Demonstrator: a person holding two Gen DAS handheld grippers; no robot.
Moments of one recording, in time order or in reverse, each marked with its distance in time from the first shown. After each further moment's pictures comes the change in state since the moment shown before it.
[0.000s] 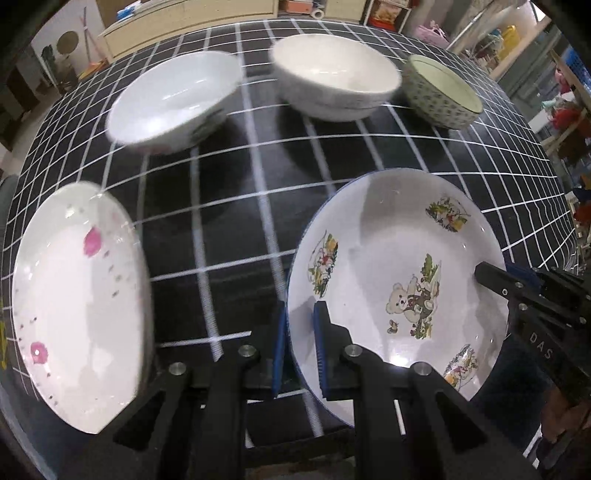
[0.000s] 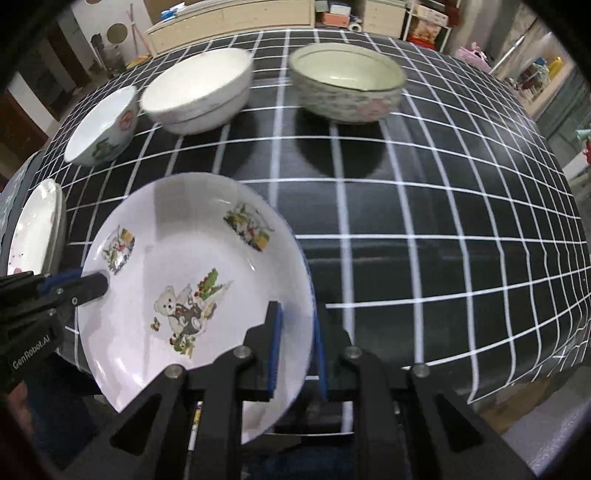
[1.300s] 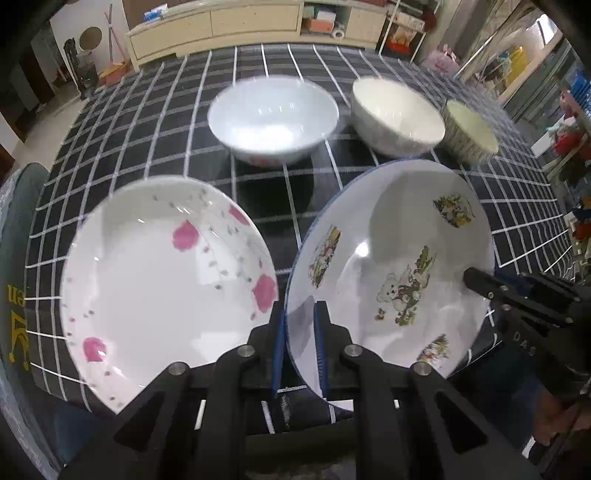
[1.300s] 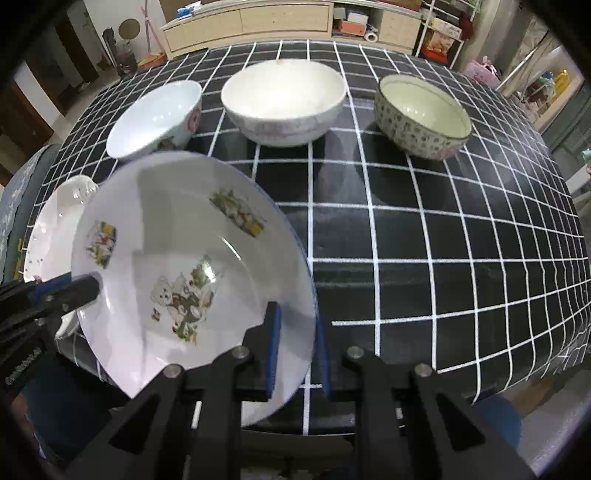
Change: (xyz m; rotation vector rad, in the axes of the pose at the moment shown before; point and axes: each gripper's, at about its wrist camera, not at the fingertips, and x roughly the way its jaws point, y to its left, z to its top) left arm -0.050 0.060 -0.002 -0.038 -0.083 0.019; right arm -0.017 0.064 0.018 -0.015 -0.022 0.003
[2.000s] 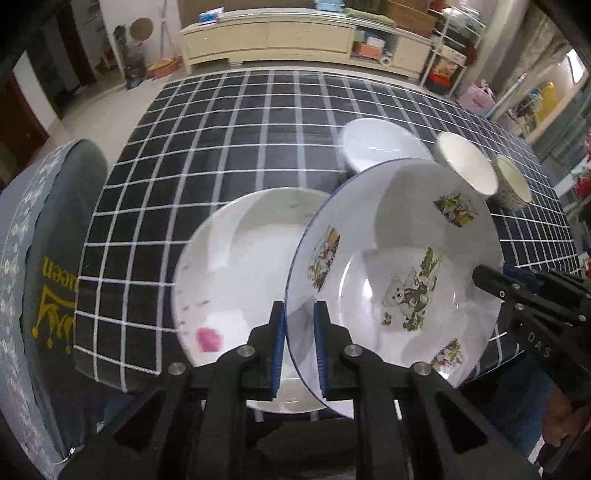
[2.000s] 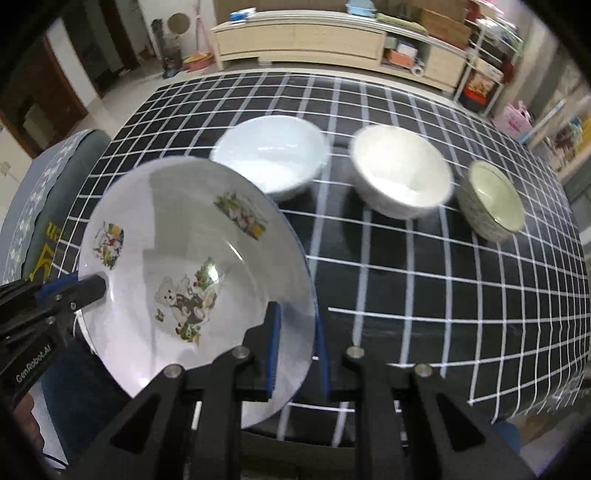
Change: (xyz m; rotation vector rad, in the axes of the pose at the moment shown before) left arm -0.047 0.094 -0.013 -0.132 -0.059 0.081; right arm -0.011 0.103 0.037 -0.164 -0.046 0.068
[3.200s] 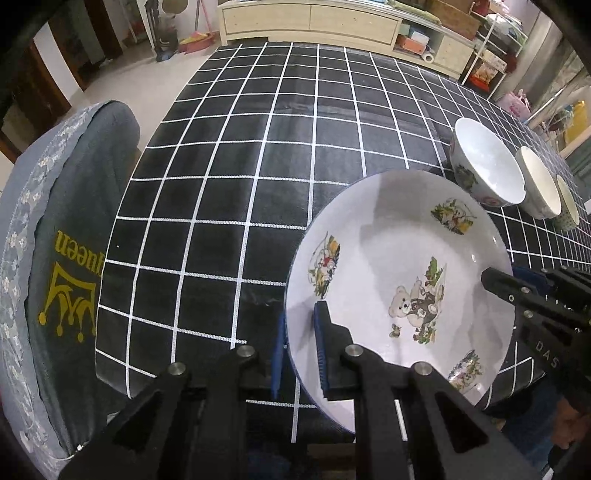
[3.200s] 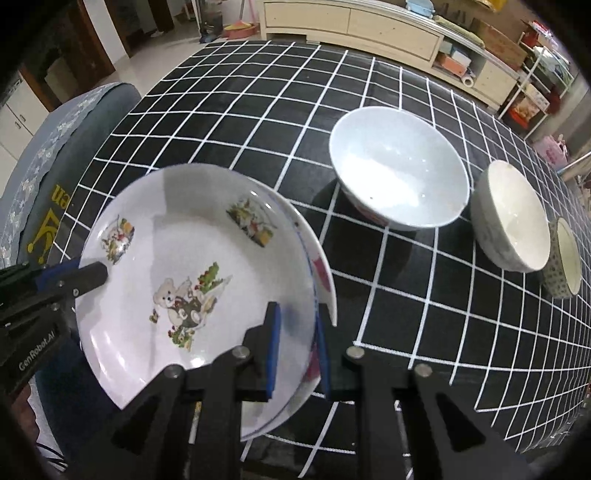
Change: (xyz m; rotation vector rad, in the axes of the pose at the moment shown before) left arm 0.038 0.077 0.003 -0.081 0.060 0.068; right arm 0.052 0.074 0.030 -0.127 0.070 0.005
